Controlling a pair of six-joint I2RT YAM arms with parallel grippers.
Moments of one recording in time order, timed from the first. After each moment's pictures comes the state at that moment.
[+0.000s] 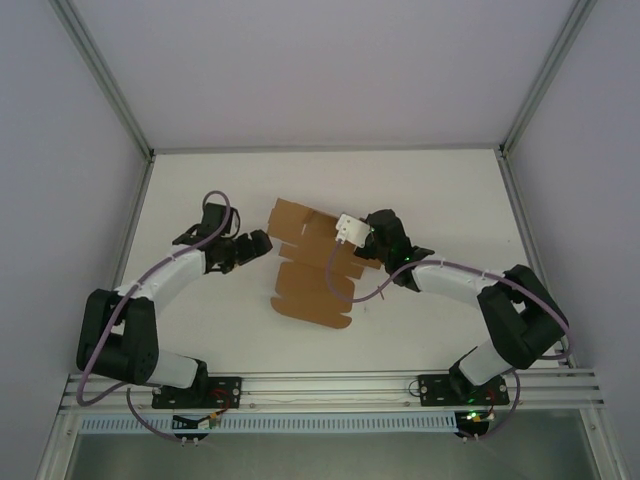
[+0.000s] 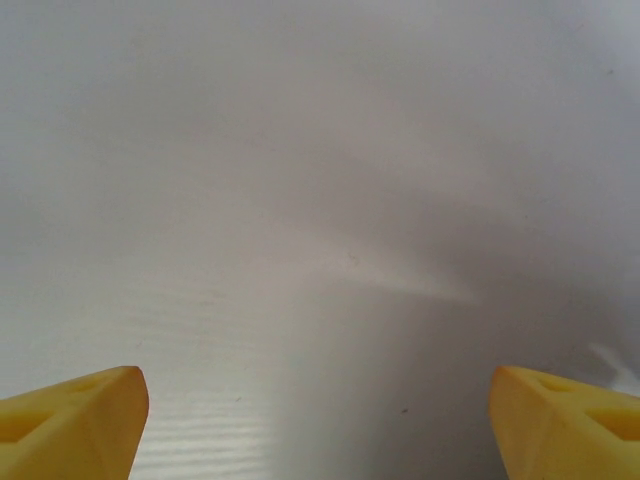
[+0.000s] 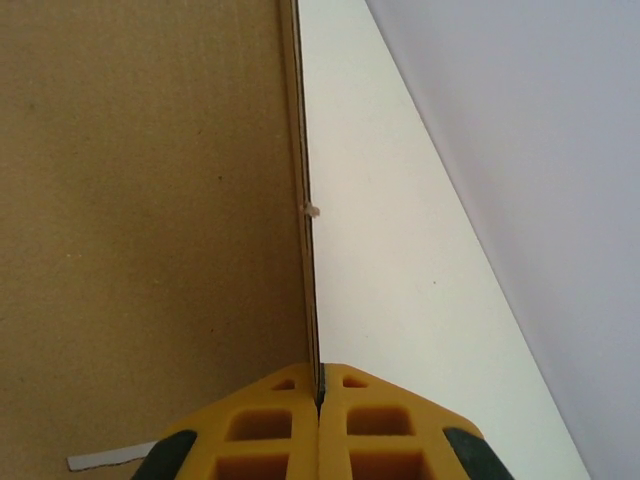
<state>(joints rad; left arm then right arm) -0.22 1.42 0.84 -0.40 0.21 -0.61 0.63 1.52 0.78 0.22 0.17 -0.80</state>
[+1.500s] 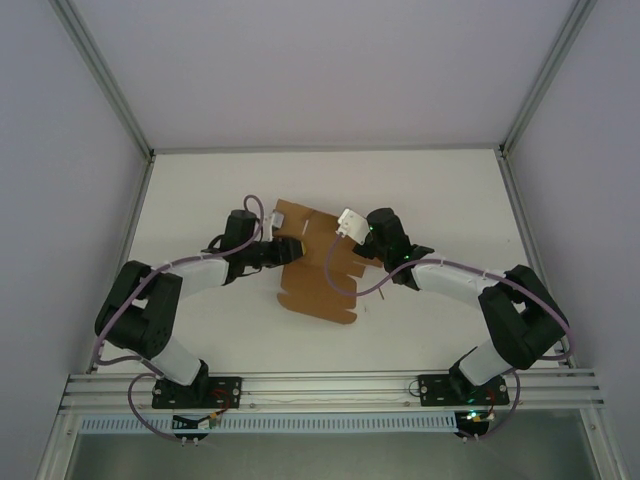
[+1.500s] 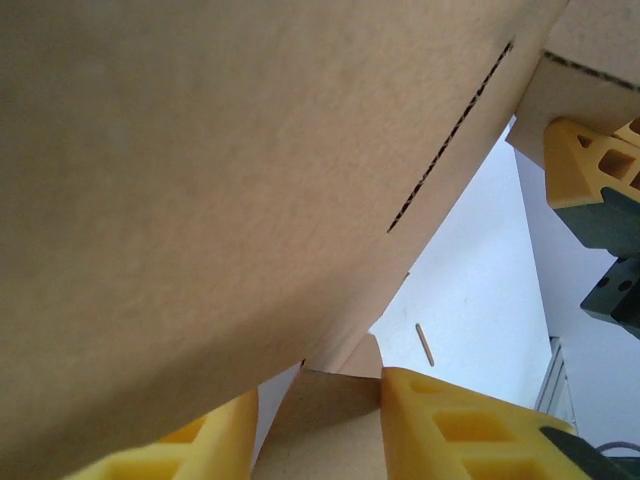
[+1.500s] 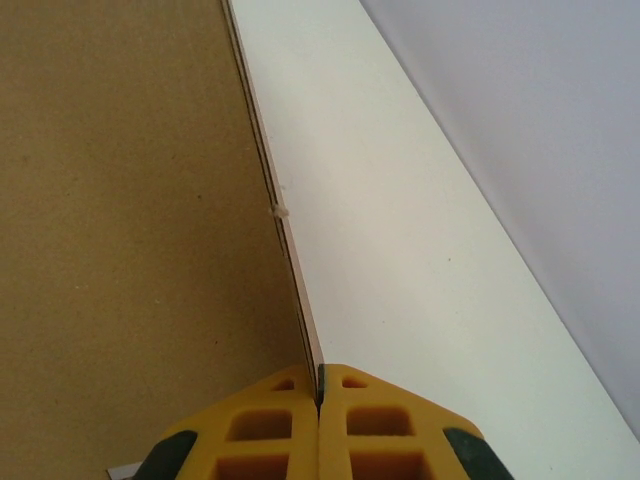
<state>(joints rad) -0.36 1.59 0.72 0.19 0.65 -0.60 0.64 1.52 0.80 0.18 0.19 -0.66</state>
